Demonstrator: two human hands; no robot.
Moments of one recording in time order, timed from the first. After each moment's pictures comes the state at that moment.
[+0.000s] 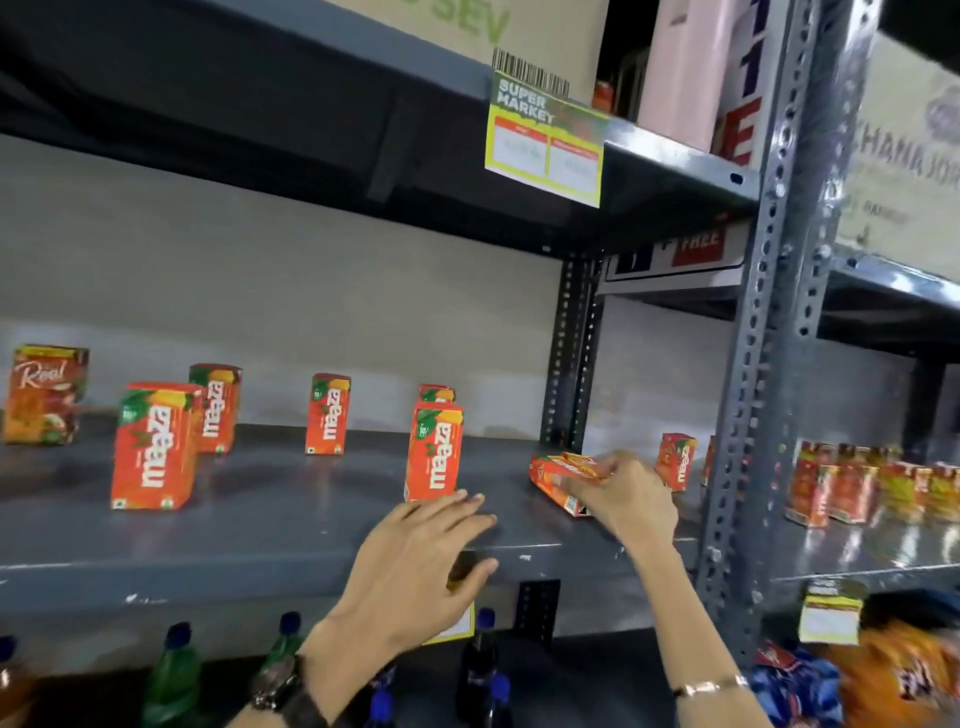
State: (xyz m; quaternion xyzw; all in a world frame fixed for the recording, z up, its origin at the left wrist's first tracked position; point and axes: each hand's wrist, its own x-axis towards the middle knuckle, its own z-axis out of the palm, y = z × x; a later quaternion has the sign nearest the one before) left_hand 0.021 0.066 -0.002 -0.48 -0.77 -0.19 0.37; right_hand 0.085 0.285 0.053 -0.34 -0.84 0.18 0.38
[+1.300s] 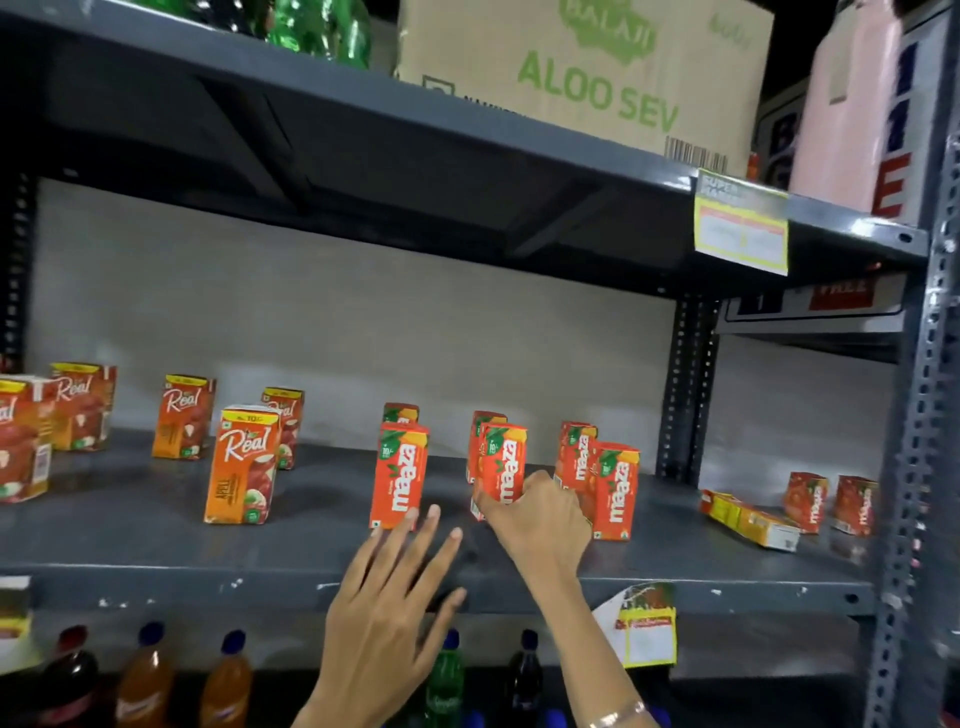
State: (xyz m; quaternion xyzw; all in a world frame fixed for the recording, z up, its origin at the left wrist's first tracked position) left_hand -0.033 -0.122 -0.041 -0.36 -0.74 -0.22 0.52; right_hand -0.011 0.022 0.047 -0.25 -0.85 0.20 0.42
